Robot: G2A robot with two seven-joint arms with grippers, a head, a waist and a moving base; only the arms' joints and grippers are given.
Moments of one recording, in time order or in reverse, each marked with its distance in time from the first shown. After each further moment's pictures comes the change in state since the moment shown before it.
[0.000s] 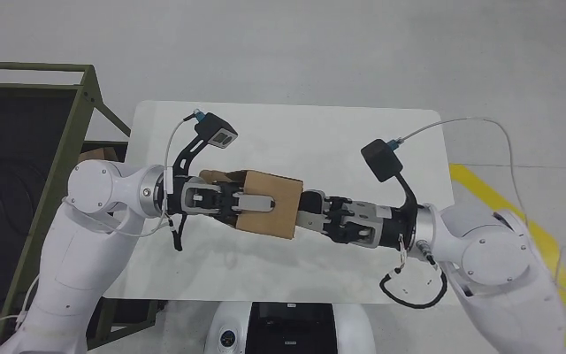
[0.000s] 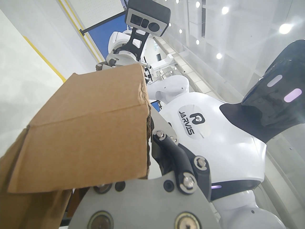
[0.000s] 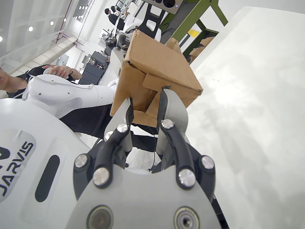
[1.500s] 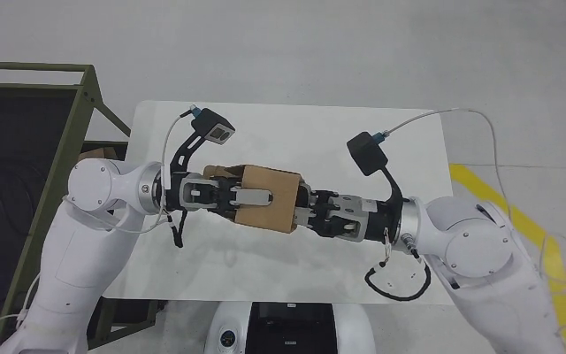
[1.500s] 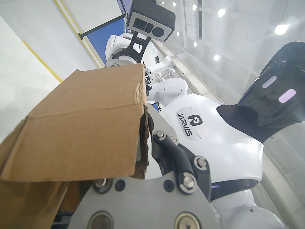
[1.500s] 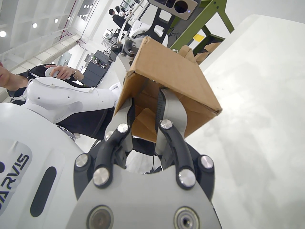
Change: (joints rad) left arm -0.005 -0.002 -0.003 0.020 -0.018 -0.021 0.014; right arm 0.073 -0.014 -0.083 0.033 -0.017 -0.009 -0.062
